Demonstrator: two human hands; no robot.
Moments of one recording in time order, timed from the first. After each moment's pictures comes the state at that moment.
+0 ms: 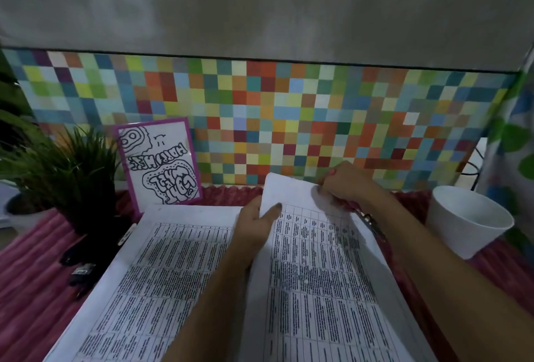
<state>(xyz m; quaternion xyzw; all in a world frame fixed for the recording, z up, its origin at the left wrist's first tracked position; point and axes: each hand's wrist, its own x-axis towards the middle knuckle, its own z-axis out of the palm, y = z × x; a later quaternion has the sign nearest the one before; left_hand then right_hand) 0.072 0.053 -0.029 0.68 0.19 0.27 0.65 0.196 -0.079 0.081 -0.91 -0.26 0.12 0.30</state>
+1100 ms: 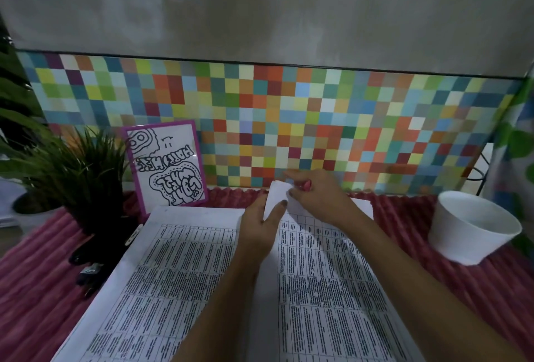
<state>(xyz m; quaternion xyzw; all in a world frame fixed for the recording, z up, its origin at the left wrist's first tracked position) 0.070 0.051 -0.032 0.70 0.10 0.38 0.60 0.159 -0.052 0.060 -0.83 -0.43 0.04 0.35</state>
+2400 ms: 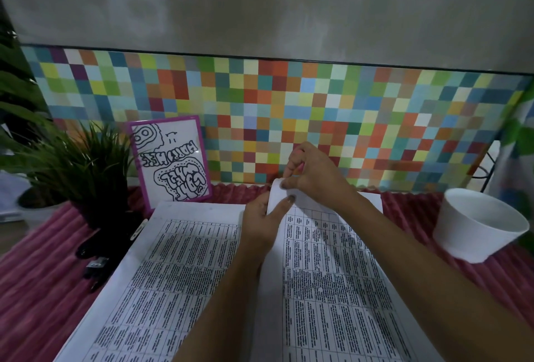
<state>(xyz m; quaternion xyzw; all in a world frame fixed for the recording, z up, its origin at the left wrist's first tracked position) 0.069 0.050 -0.027 0.65 0.10 0.36 0.66 0.159 -0.031 0.078 -0.81 -0.46 -0.01 0.37</state>
